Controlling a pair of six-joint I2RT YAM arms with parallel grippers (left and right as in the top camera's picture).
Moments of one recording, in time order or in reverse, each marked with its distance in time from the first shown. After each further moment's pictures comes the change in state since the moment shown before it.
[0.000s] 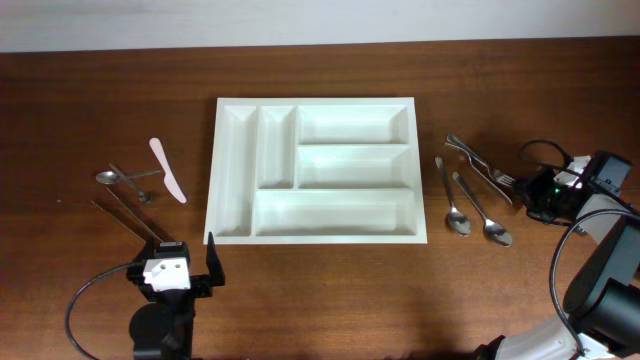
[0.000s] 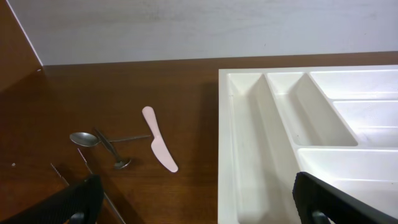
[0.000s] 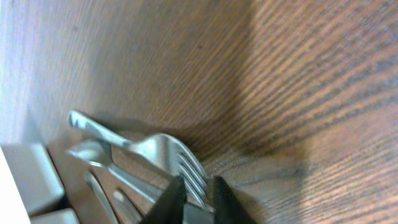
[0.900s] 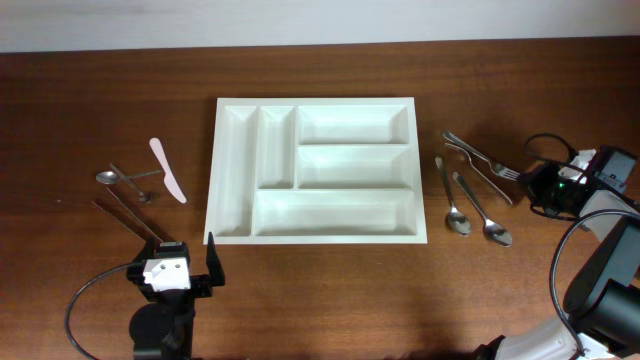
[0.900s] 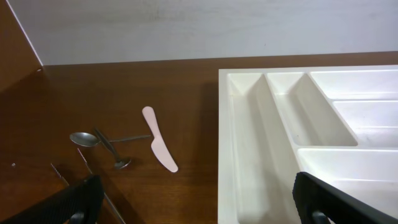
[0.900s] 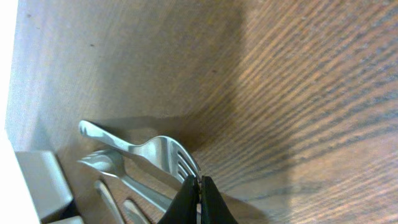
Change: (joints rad) left arm 0.000 0.000 0.000 0.000 0.000 0.000; right arm 0.000 0.000 0.038 -0.008 0.006 -0.010
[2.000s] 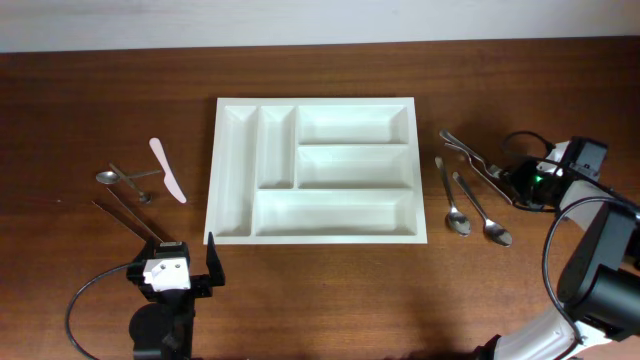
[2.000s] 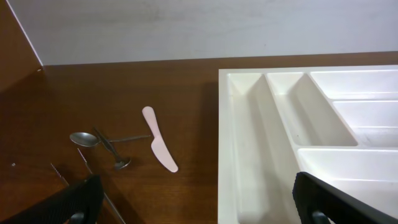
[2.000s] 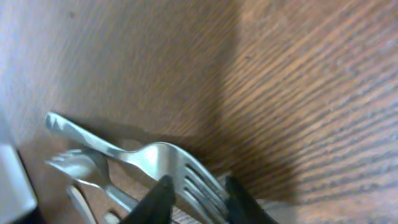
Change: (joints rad) left arm 0.000 0.000 0.000 0.000 0.000 0.000; right arm 0.103 0.059 0.012 0.034 0.099 -0.013
